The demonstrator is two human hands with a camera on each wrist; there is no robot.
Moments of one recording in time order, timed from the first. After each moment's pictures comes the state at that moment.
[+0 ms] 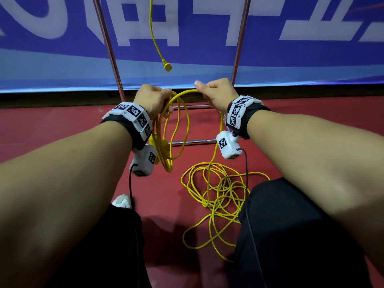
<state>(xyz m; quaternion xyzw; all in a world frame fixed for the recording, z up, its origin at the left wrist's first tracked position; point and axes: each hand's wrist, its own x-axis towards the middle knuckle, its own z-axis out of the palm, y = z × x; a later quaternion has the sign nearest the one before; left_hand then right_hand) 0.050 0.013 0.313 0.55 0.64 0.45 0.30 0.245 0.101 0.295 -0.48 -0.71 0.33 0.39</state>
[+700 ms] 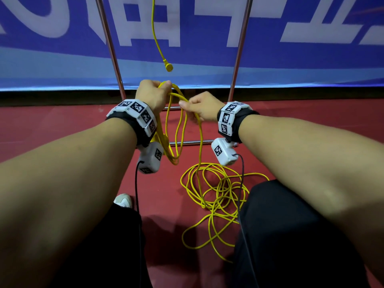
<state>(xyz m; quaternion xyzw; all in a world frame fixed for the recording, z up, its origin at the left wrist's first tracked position) 0.054 0.018 0.320 0.51 0.68 0.48 0.23 0.219 0.084 0.281 -0.42 -0.77 0.41 0.25</state>
